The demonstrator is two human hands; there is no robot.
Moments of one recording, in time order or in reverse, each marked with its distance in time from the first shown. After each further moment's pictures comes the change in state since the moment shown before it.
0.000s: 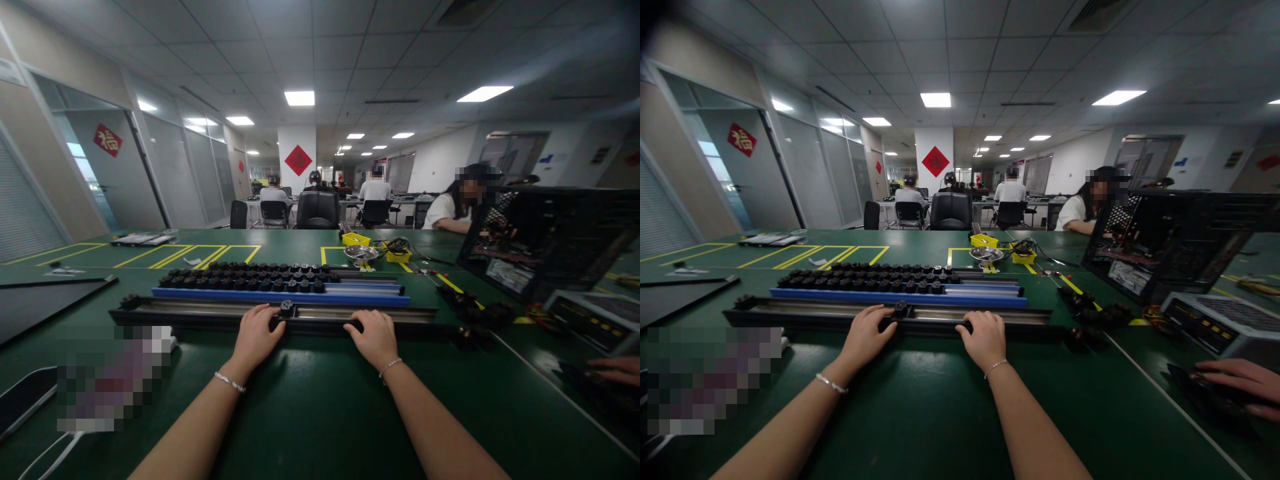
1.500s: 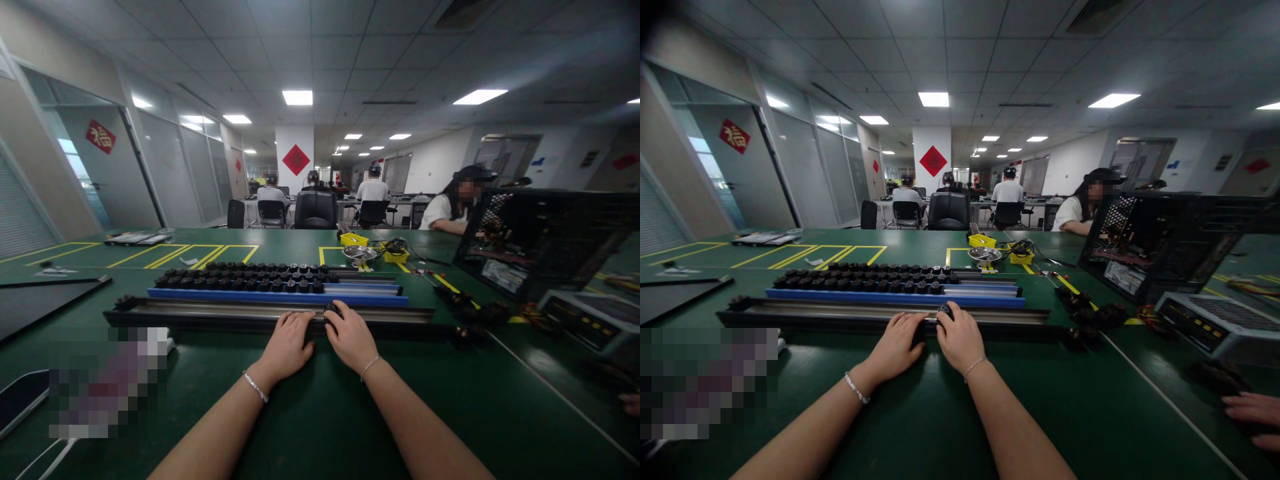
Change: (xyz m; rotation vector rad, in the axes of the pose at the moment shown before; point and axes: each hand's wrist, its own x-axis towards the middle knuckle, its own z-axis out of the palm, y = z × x) left_hand -0.014 0.054 0.013 -0.105 -0.094 0.408; right_hand 0.004 -0.042 0.006 -0.035 -0.057 -0.167
